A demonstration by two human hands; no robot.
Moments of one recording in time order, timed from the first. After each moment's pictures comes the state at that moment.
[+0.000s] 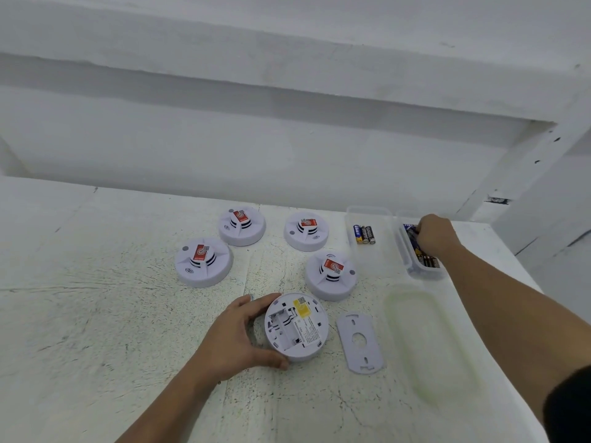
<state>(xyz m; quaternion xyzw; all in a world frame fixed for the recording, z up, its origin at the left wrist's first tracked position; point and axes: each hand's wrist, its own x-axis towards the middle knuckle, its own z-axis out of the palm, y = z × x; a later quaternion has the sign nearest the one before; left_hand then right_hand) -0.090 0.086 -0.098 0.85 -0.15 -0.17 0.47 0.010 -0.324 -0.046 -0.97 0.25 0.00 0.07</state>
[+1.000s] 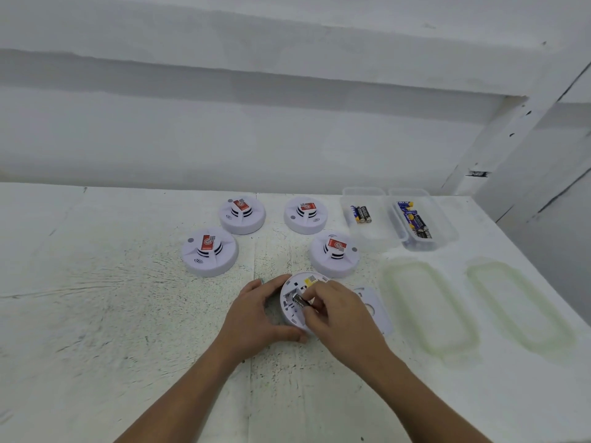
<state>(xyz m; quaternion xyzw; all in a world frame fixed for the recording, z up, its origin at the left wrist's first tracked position) -0.085 0.090 -0.110 0.85 -0.21 -0.13 0.46 -0.157 -0.072 -0.047 -0.96 0.01 -0.05 0.29</state>
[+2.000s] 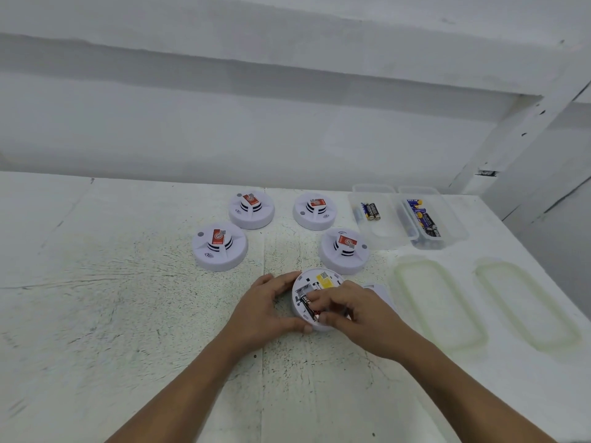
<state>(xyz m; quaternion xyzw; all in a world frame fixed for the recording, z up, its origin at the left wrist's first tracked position) -0.077 0.098 -0.111 0.83 -0.25 -0.16 0.47 -0.153 -0.097 -0.048 -0.93 -0.06 0.06 0.36</state>
